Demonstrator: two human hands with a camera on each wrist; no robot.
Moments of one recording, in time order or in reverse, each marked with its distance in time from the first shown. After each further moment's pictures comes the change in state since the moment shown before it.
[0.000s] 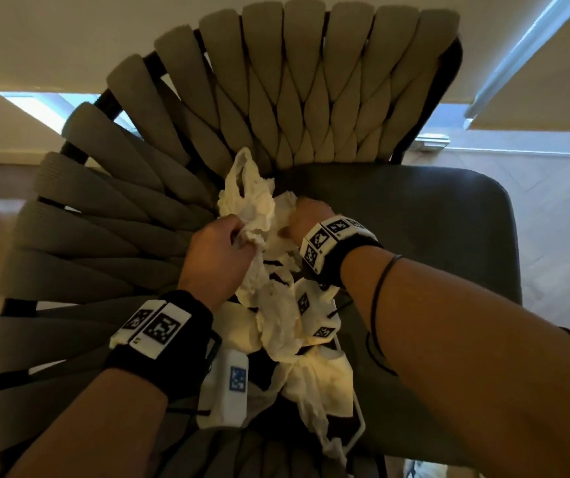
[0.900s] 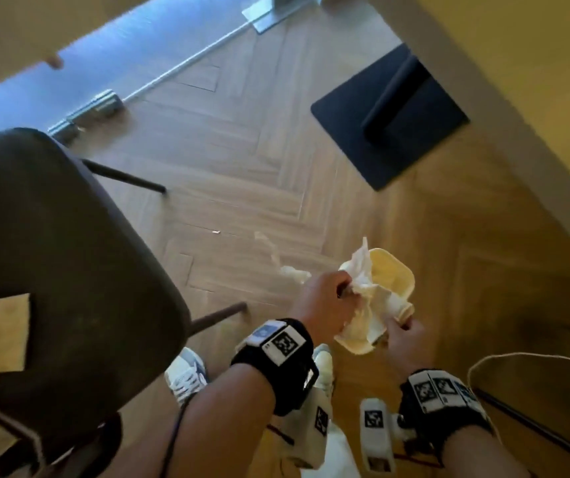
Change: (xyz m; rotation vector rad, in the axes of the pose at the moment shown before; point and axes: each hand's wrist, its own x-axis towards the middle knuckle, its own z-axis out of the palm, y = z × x) left_hand -0.346 0.264 0.458 0.102 -1.122 0.374; right_hand -0.441 0.565 0.176 1.336 0.767 1.166
